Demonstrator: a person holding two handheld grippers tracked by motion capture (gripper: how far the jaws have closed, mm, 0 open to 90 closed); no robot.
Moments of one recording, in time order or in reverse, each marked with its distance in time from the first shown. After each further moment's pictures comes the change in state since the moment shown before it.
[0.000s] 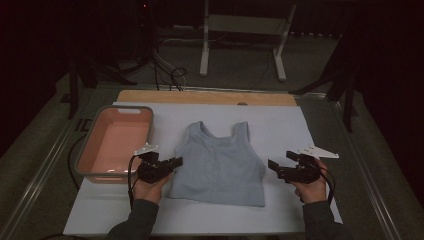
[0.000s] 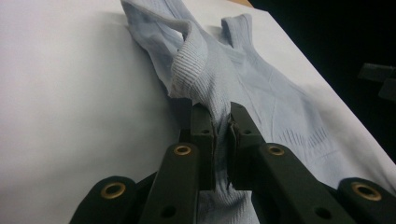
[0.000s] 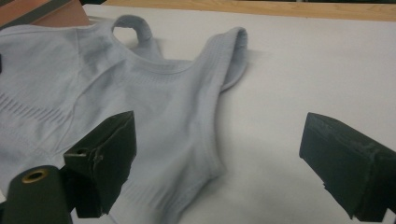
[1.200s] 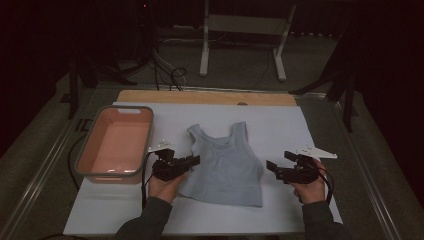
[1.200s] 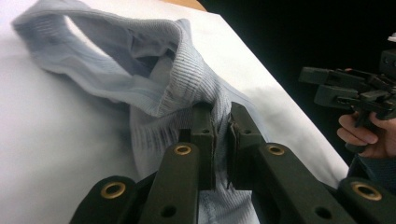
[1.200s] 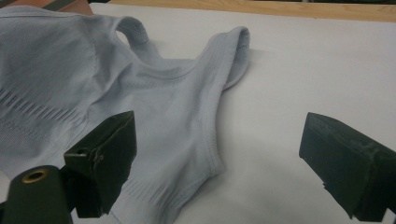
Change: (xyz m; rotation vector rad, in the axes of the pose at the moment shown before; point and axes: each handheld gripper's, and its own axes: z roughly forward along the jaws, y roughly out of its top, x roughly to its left) left arm -0.041 0.011 0.022 0.004 -0.148 0.034; right arm 0.005 0.000 0.001 0.002 0.014 -0.010
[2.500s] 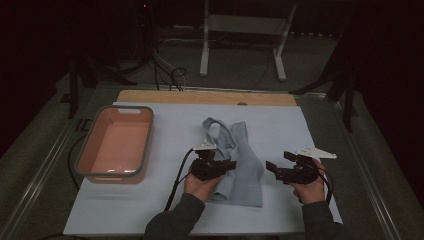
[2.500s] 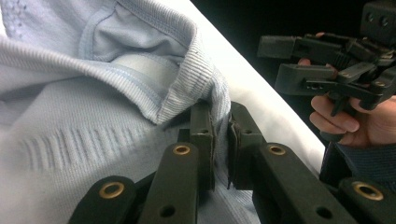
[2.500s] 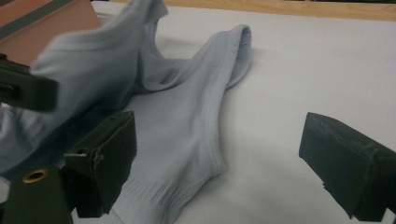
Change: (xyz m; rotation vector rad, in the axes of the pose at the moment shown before) left arm -0.055 -0.001 0.085 0.128 -0.120 0.081; right arm 0.001 0.000 0.001 0.006 0.008 -0.006
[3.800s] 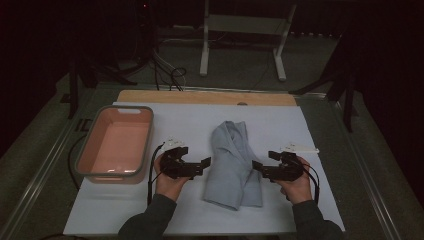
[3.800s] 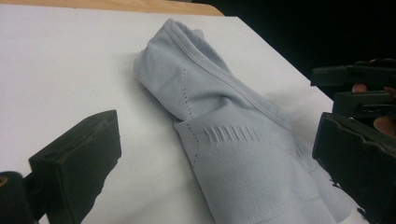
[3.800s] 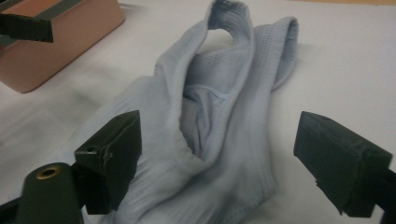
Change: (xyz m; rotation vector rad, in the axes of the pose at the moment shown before) left arm 0.035 -0.005 -0.077 -0.133 0.247 0.048; right arm 0.023 0.009 0.029 0.045 0.077 -0.003
